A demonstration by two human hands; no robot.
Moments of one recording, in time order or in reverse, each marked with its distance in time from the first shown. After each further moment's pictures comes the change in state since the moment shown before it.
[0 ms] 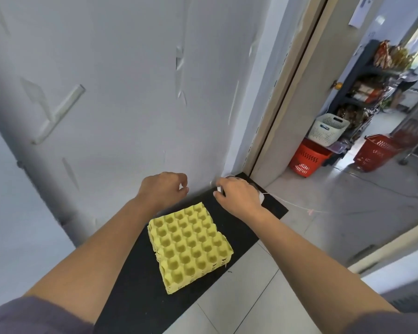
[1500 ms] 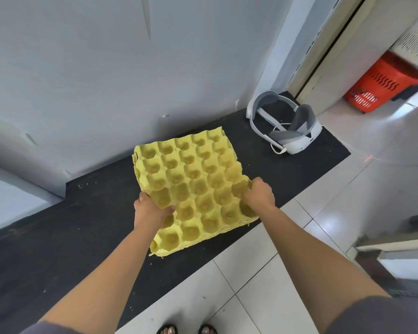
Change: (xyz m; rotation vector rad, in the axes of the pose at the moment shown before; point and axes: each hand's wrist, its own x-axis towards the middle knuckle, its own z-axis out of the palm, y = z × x) left_hand 0.028 -0.073 0.413 -0.743 -0.205 -1.007; right_hand 0.051 0.126 0.383 0.355 -0.442 0.660
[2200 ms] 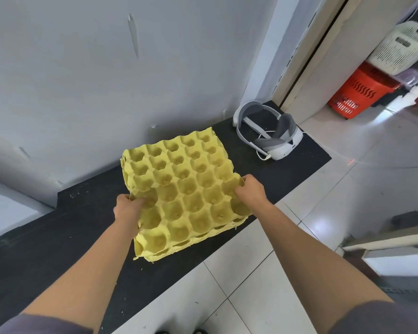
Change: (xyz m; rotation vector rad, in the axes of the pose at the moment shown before) left_hand -0.006 0.018 -0.028 -0.511 0.017 -0.200; right_hand -0.014 -0.003 -0.041 0.180 -0.048 -0.079
